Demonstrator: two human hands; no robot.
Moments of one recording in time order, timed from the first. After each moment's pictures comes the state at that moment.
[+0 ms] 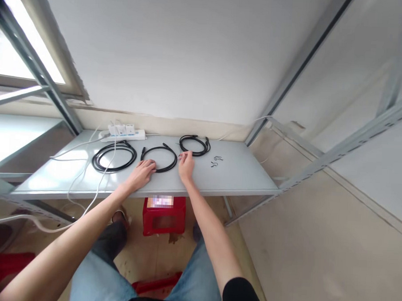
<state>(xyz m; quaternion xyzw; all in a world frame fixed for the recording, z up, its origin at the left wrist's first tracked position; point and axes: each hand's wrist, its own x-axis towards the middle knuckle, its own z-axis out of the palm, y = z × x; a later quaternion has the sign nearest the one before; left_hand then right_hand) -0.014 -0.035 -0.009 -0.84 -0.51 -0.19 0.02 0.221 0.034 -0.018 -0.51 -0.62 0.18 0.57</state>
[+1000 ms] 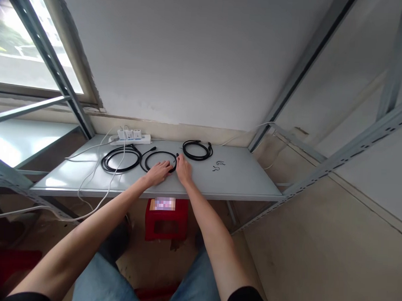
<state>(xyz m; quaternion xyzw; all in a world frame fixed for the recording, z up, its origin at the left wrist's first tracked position) 0.043 -0.015 0.014 -0.87 -0.48 -0.03 0.06 0.216 0.040 -0.021 -0.56 -0.75 0.03 0.35</state>
